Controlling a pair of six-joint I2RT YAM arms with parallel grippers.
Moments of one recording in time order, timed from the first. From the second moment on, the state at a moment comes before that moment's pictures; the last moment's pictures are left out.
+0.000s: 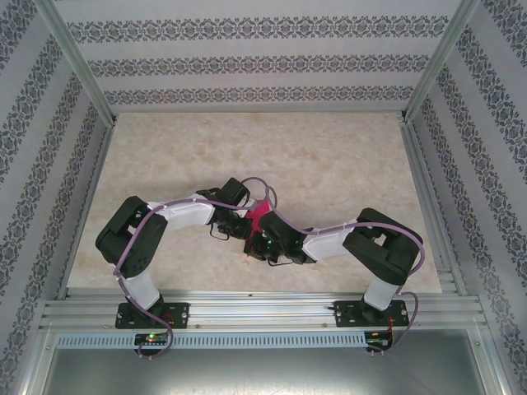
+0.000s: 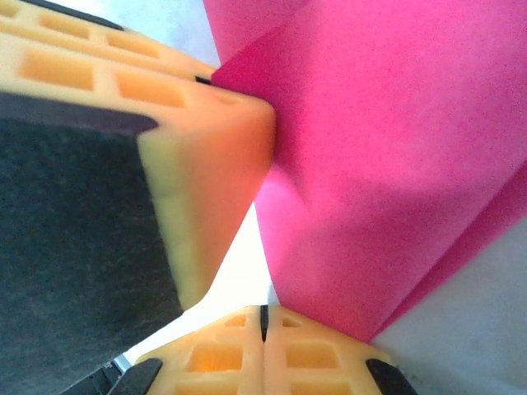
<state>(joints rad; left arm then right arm) -0.61 1.75 0.97 -0.47 0.29 -0.27 0.95 1.74 0.65 0.29 -0.28 1.26</state>
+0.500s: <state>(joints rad) -0.61 1.76 0.97 -0.47 0.30 -0.27 0.90 1.60 0.61 0.27 -0.27 1.26</state>
